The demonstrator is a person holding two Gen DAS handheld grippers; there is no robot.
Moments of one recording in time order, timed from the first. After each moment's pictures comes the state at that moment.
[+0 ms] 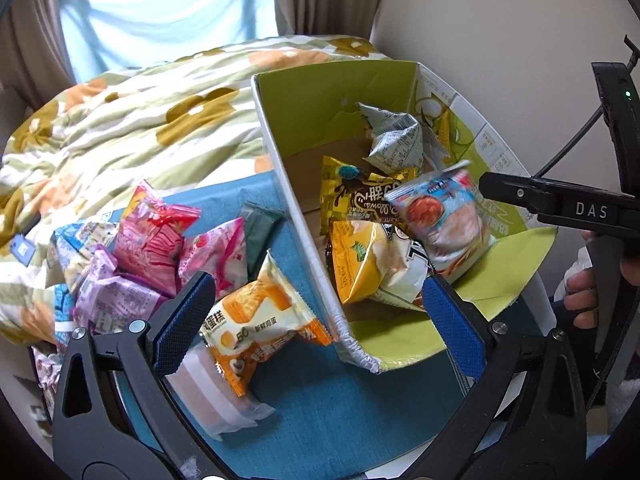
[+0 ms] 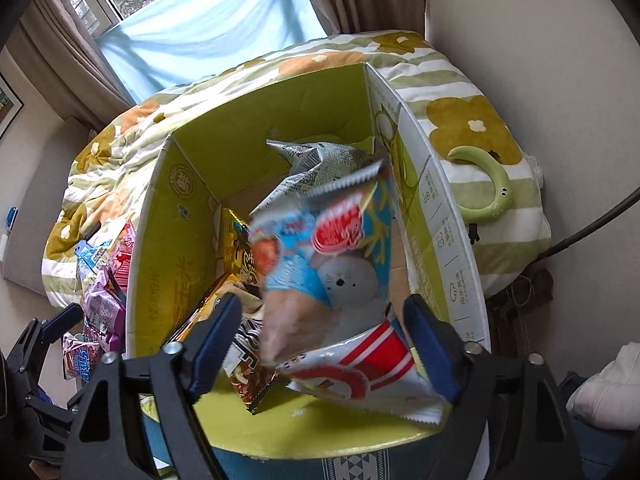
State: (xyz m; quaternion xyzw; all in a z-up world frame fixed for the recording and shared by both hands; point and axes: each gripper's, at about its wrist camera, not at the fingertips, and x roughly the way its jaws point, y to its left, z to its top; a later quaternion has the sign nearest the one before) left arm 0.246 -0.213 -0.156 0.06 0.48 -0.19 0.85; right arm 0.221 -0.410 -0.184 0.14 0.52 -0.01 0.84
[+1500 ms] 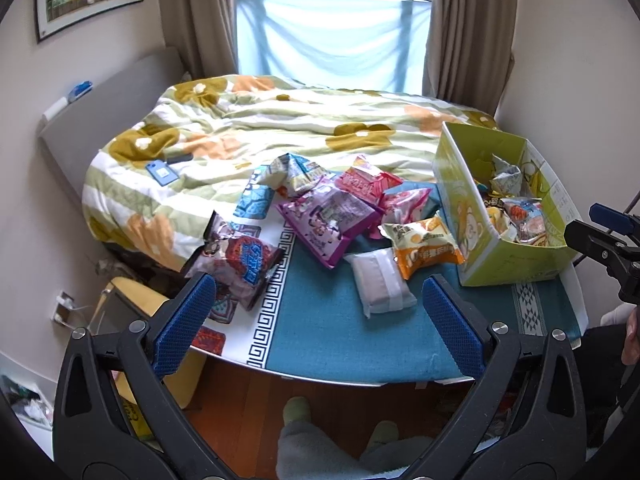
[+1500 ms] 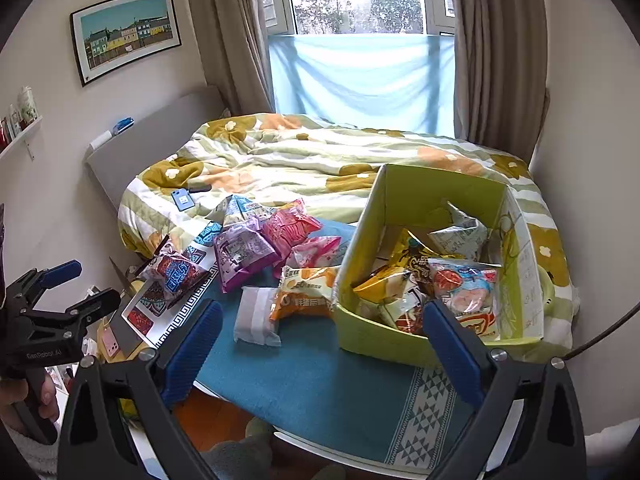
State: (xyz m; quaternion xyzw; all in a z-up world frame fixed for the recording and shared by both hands) left arm 0.058 -0.025 -0.084 -0.01 0.40 0.04 0.92; right arm 0.069 -0.268 -0.099 0.00 0.37 0.18 0.91
